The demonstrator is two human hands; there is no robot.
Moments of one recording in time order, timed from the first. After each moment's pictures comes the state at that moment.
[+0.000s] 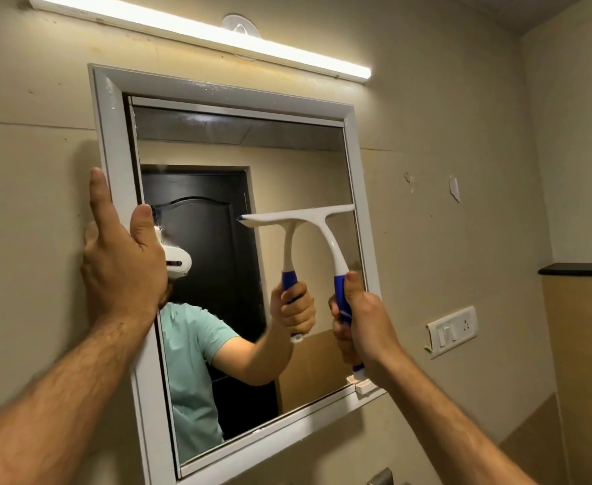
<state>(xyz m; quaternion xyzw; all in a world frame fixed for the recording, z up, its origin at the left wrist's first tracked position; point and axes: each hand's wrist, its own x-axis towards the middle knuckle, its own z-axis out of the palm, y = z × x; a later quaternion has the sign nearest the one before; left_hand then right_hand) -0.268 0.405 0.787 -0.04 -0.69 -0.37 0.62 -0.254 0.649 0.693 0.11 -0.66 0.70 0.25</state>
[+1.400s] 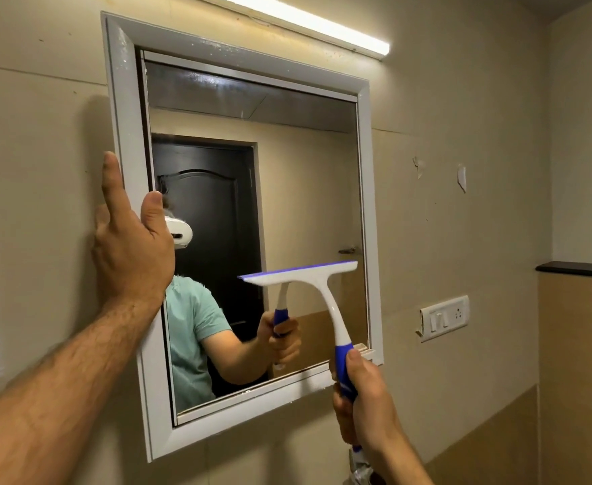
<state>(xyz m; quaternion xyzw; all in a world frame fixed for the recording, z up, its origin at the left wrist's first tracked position) -0.268 0.407 0.756 -0.04 -0.69 -0.37 0.63 -0.221 0.640 0.590 0.02 -0.63 0.77 0.13</state>
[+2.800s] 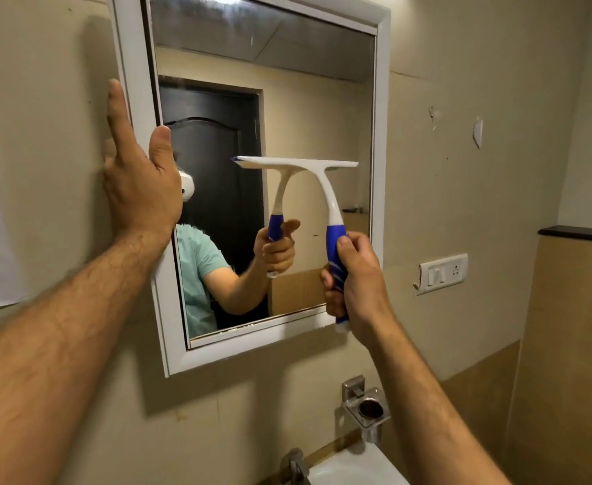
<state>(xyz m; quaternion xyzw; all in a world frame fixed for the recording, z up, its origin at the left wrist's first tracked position) -0.270 0.403 0.753 -0.07 -0.66 -0.39 0.64 -0.218 0.627 0.651 0.13 -0.64 0.72 0.22</state>
